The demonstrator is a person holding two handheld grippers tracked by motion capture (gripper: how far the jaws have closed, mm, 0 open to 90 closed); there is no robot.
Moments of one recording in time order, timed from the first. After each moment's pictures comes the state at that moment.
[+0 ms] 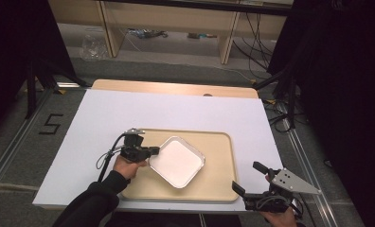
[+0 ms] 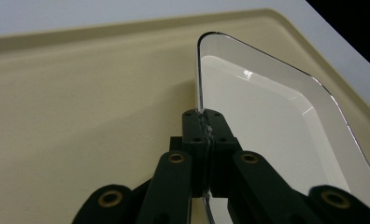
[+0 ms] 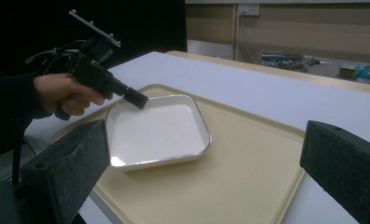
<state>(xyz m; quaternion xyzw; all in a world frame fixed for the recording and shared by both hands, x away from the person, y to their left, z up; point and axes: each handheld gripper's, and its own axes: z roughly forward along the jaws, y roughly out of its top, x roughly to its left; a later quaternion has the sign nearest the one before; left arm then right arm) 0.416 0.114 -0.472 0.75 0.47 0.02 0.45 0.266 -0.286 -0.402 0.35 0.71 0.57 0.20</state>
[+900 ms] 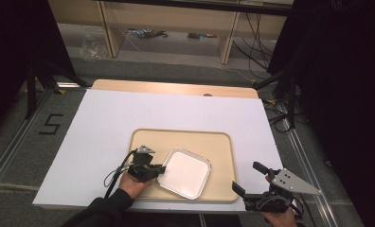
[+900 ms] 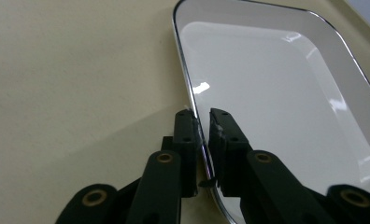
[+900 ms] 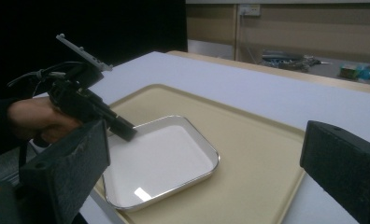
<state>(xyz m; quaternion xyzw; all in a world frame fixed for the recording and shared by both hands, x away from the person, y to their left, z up) 0.369 0.091 -0.490 0.79 0.46 0.03 0.40 0.264 -0.287 -0.401 0.35 0.72 0.56 0.20</state>
